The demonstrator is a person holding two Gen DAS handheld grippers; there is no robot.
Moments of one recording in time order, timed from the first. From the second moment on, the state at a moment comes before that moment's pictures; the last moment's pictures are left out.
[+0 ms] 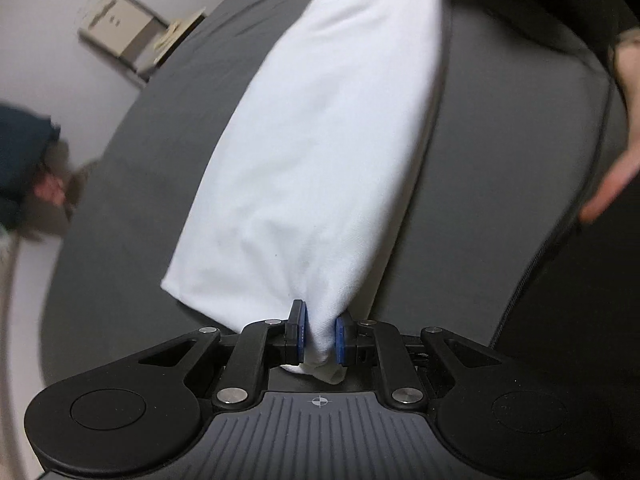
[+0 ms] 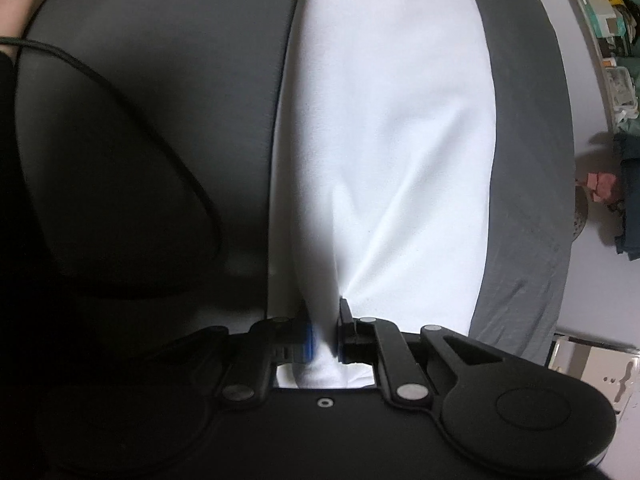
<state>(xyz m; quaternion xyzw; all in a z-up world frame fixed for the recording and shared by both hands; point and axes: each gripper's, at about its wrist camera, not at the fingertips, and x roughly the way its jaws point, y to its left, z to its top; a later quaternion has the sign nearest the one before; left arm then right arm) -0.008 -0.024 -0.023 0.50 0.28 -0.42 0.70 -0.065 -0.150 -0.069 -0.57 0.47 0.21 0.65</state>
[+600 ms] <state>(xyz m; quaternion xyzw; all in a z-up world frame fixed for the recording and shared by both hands) 0.022 0.023 0.016 0.30 0.38 -0.42 0.77 -0.037 -0.250 0.038 -0.19 0.47 0.21 0.84</state>
